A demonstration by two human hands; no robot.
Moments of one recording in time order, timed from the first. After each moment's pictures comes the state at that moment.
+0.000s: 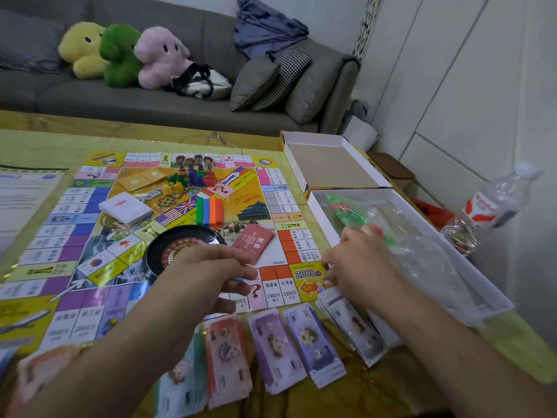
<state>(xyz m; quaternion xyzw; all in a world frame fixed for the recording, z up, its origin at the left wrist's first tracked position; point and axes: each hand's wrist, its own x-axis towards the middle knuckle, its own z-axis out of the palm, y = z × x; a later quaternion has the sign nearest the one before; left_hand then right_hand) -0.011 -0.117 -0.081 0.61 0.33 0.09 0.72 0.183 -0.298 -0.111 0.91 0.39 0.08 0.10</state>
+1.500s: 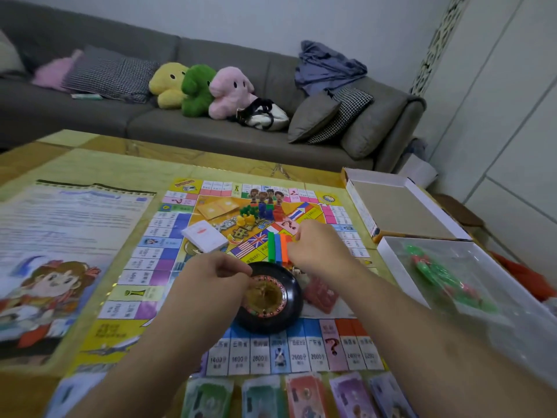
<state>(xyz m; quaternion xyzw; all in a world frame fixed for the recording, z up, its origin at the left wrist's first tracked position) -0.041 -0.028 -0.076 0.69 0.41 0.19 0.57 0.163 -0.081 -0.095 0.92 0.33 -0.09 -0.18</state>
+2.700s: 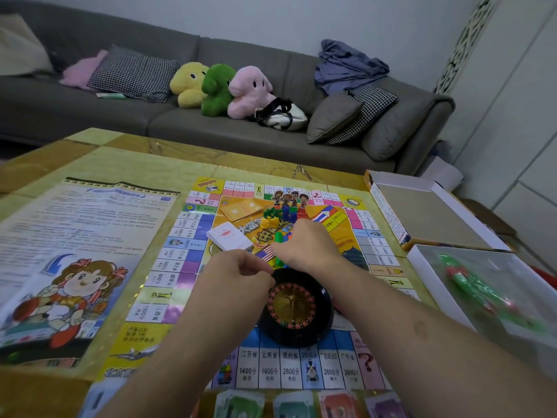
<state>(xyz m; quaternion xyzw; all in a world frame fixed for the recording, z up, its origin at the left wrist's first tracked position) -0.042 -0.006 -0.080 0.70 0.41 0.19 0.56 0.152 -0.009 -0.125 0.92 0.34 -0.08 -0.17</state>
